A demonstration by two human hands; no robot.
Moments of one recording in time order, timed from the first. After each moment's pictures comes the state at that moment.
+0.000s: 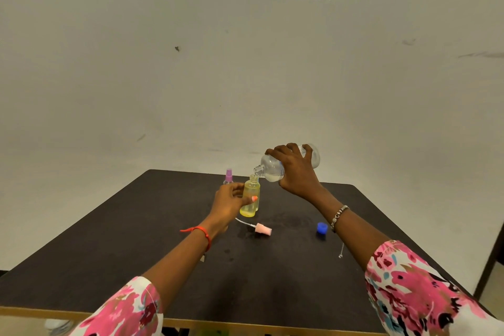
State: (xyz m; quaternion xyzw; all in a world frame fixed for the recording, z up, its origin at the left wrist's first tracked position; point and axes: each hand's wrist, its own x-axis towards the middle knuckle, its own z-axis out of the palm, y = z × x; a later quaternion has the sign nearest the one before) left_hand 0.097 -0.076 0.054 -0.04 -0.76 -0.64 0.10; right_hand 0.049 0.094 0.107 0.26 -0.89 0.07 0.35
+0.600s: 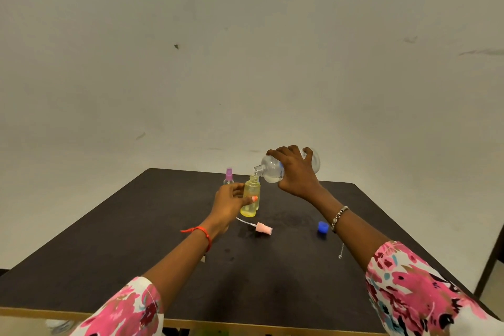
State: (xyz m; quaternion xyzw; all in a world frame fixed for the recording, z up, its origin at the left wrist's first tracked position) left_hand 0.090 -0.077 0.047 -0.03 -0.75 -0.65 0.10; right_hand 0.043 0.095 0.100 0.25 -0.91 0.07 0.33
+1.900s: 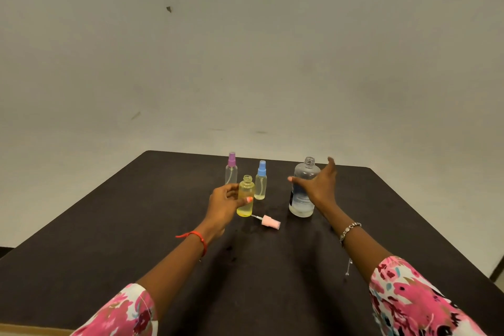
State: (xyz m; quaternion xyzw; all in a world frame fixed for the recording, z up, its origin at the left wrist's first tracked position) left_hand 0.043 -0.092 -0.001 0.01 -0.72 -0.69 0.07; right_hand -0.018 0.120 0.020 -0.03 -0.82 0.51 0.27
